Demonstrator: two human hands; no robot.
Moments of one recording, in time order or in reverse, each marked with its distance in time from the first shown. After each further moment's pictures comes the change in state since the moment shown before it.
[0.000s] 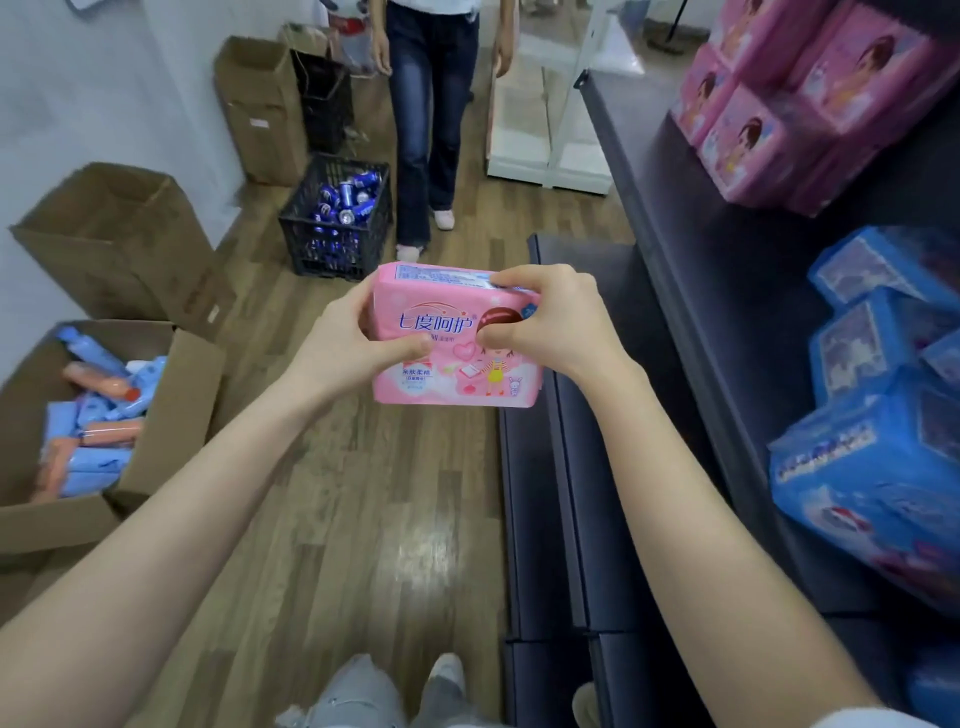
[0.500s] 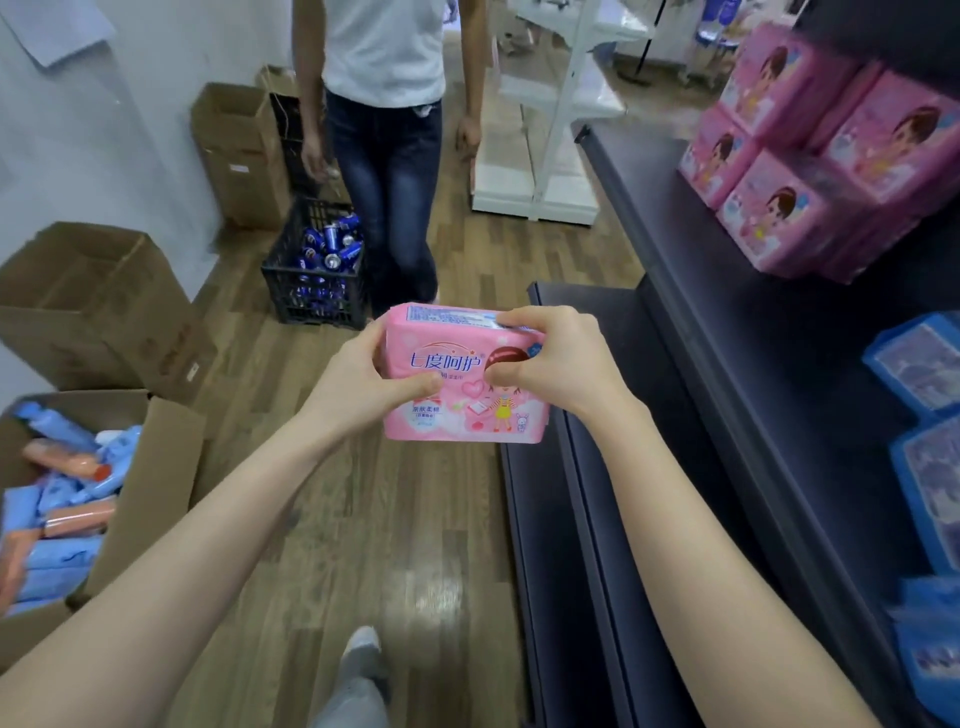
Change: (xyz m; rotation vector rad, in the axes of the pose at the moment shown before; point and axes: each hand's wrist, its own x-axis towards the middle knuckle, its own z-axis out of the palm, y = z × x) left_hand 0.111 -0.025 -0.038 -0.010 -0.059 -0.039; right_hand 0.103 -0.010 0.017 -0.003 0.001 0.074
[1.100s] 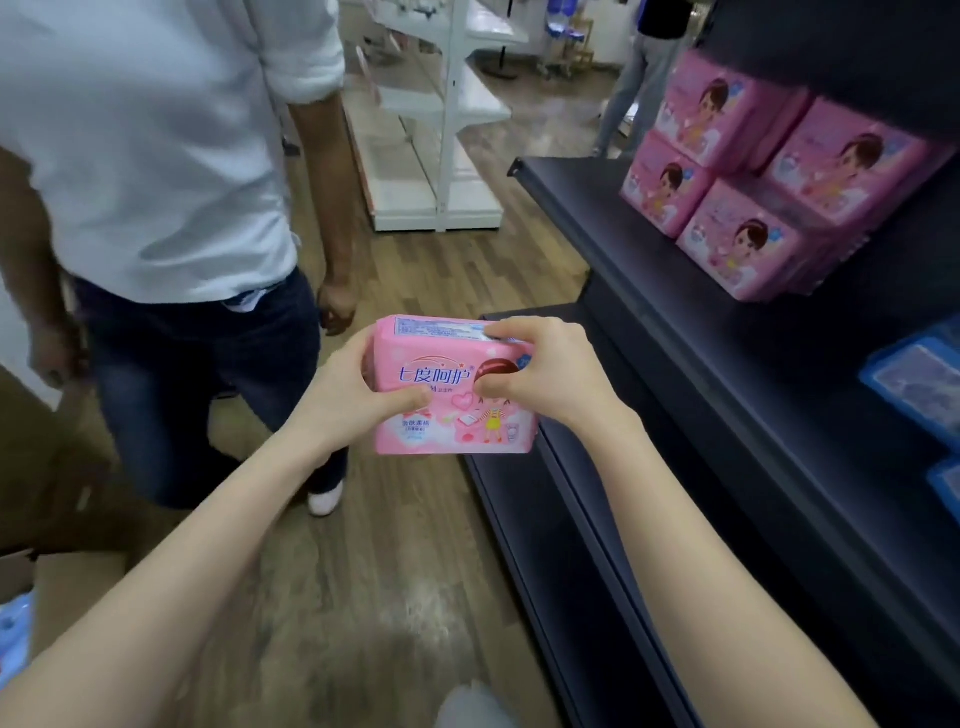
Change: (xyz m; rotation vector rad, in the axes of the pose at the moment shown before) left_hand 0.159 0.000 -0.060 0.010 -0.254 0.061; right_hand 0.119 -0.028 0.015 -0.033 0.181 0.198
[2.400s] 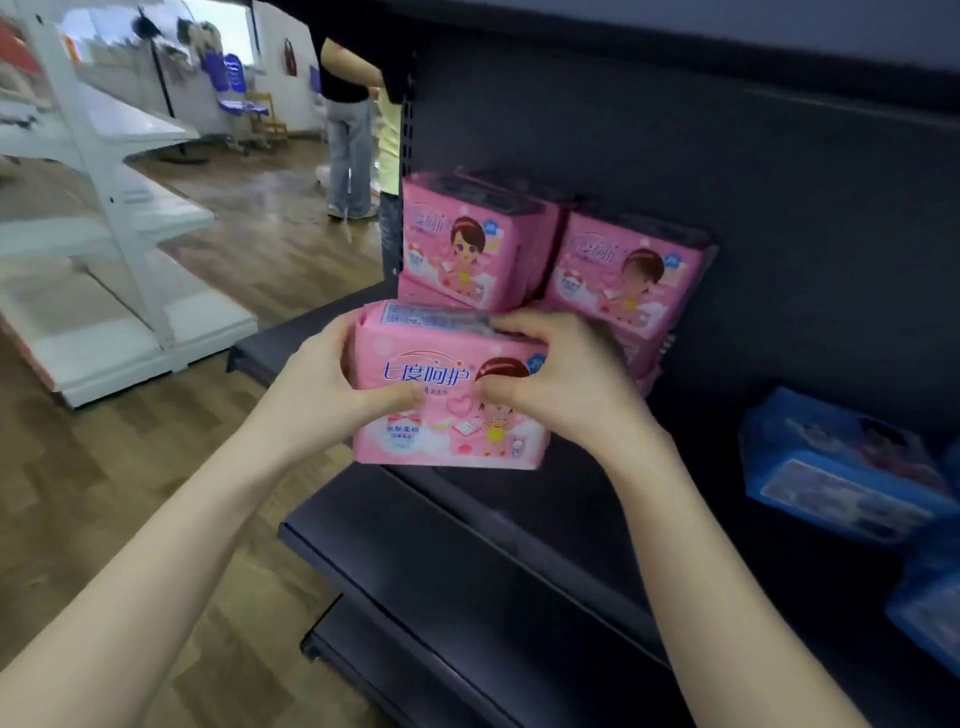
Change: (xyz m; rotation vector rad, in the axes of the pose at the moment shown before) left_hand 0.331 0.131 0.130 0.079 -0.504 0.368; right_hand 0.173 0.080 -0.167 -0.125 0.566 0.324
